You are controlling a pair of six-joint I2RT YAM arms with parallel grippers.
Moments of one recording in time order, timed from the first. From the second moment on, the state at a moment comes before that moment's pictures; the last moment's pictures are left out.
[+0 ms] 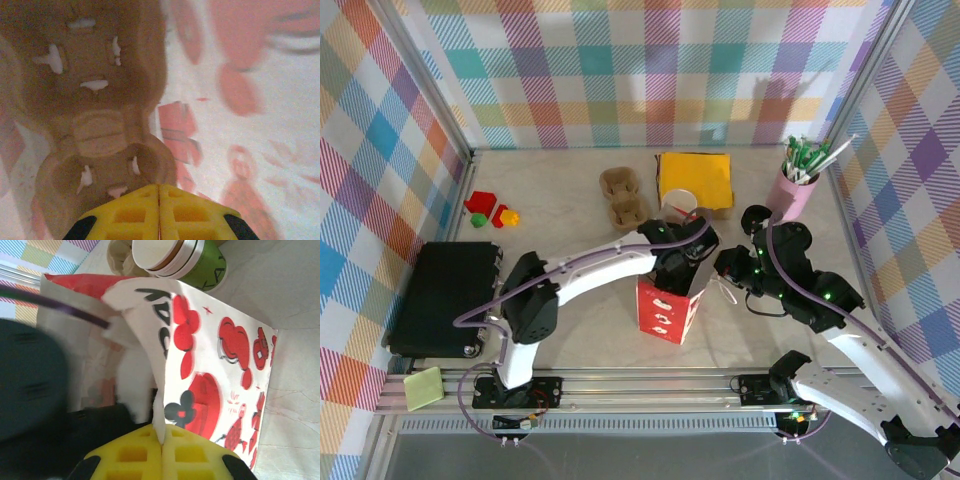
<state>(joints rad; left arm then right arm) -1.04 1.94 1.74 -1.03 0.11 -0.65 0.67 0.80 0.96 -0.80 -0.02 1.04</state>
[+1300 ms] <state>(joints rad) -0.88 1.25 1.80 -0.94 0.09 -0.61 0.68 0.68 0.89 -0.64 -0.26 0.75</state>
